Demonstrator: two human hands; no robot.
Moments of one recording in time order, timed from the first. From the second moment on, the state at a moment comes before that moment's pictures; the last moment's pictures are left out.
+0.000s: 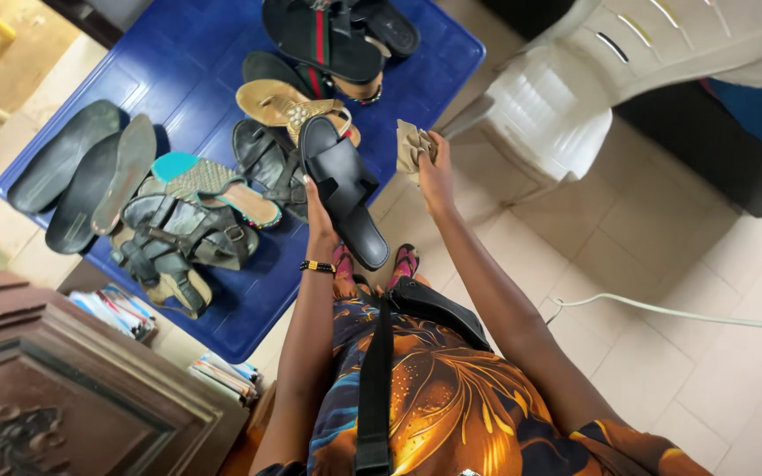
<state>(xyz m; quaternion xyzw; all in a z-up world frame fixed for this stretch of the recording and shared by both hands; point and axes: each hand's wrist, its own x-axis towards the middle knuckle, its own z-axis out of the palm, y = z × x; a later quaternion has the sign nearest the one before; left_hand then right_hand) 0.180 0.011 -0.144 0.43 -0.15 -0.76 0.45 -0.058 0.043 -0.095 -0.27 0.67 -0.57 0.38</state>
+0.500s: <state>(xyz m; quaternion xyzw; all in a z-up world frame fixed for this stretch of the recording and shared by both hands) 0.206 0.024 -0.154 0.43 -0.10 -0.78 0.45 -0.019 0.039 -0.174 -0.44 0.73 -0.39 0.35</state>
